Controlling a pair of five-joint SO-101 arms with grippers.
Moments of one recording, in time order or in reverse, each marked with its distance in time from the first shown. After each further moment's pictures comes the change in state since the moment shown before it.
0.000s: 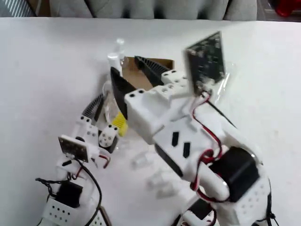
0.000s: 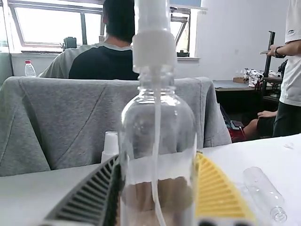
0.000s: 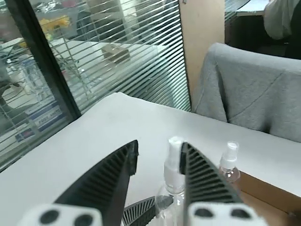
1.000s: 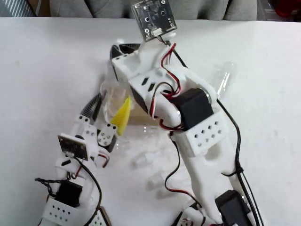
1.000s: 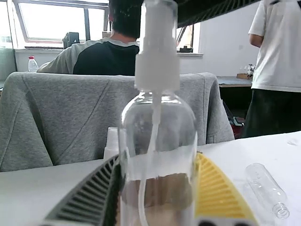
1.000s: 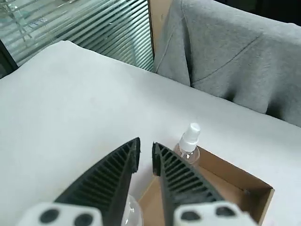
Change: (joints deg) left arm -0.9 0.1 0.0 0.1 0.0; right arm 6.8 23.1 -7.0 -0.8 9.5
